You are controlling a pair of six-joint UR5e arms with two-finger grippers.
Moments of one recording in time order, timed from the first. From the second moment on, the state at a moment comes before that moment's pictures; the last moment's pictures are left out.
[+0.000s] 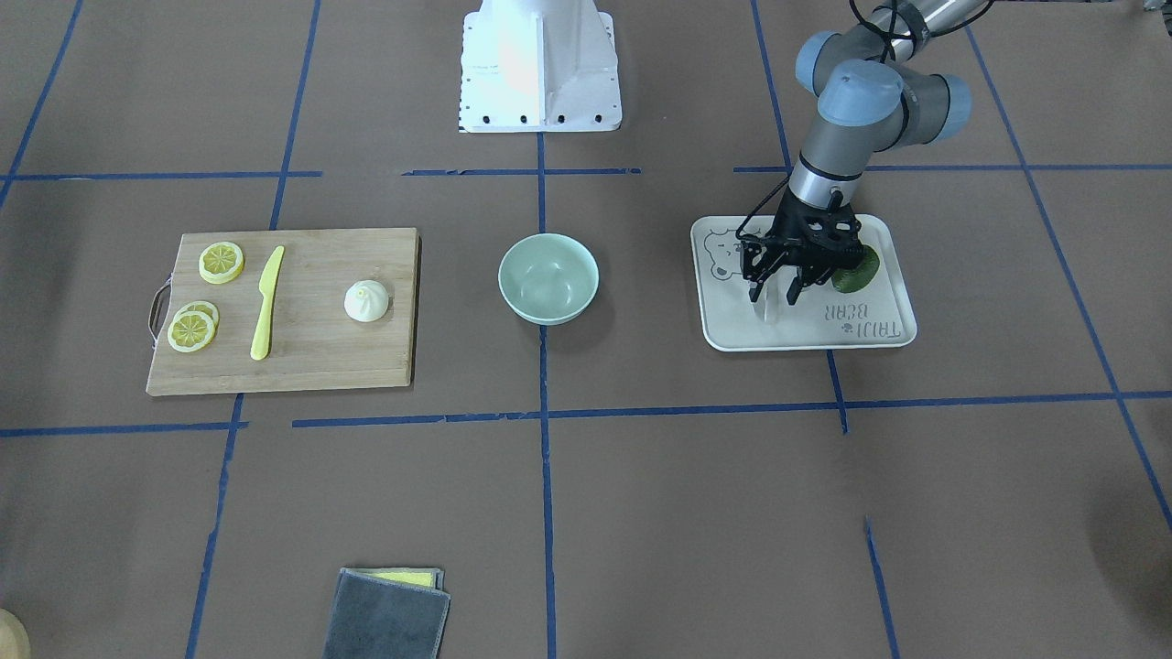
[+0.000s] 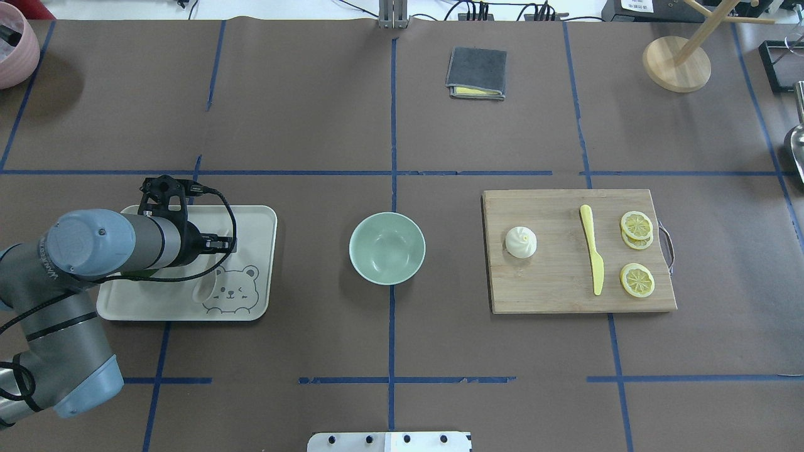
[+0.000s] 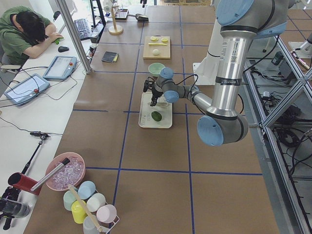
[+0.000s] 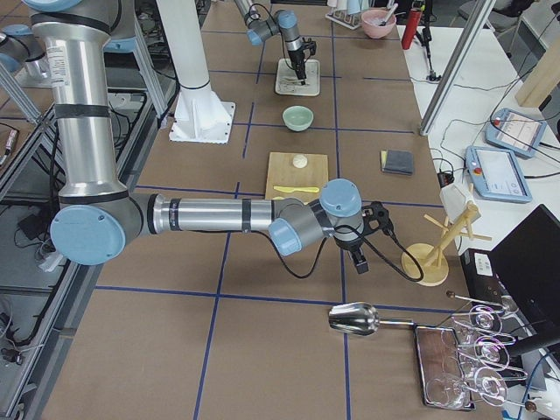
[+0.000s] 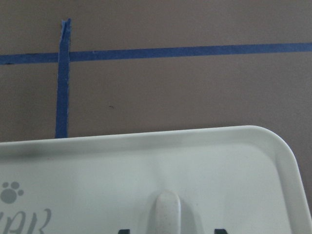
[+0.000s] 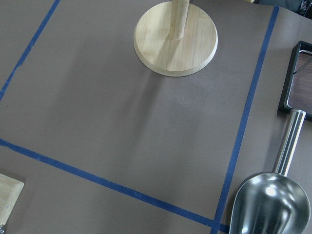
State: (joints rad) left arm -0.54 -1.73 -1.77 -2.14 -1.67 -1.14; right arm 1.47 -1.50 1.52 -1.07 2.34 0.11
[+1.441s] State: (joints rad) left arm -0.54 -2.00 -1.81 -1.79 -1.67 -1.45; right arm 1.47 -1.50 1.52 -1.07 2.34 0.11
